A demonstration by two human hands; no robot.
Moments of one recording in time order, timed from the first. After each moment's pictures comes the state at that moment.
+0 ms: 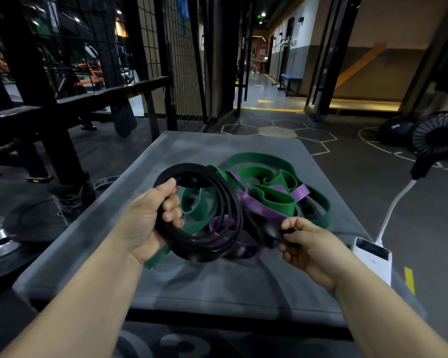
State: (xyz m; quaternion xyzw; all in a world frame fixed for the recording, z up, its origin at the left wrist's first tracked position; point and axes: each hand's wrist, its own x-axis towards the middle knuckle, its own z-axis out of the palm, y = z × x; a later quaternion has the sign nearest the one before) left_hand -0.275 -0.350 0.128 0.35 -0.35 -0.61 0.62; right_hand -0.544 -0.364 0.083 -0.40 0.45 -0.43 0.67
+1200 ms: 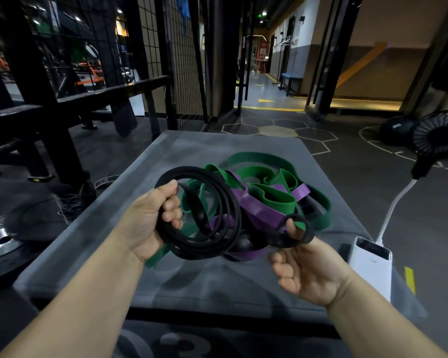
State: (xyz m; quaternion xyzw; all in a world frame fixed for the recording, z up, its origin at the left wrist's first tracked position) left_hand -0.272 -0.354 0.123 0.36 -0.36 -0.60 0.61; right_hand -0.536 -0.345 0.088 -0.28 0.33 -0.31 0.85
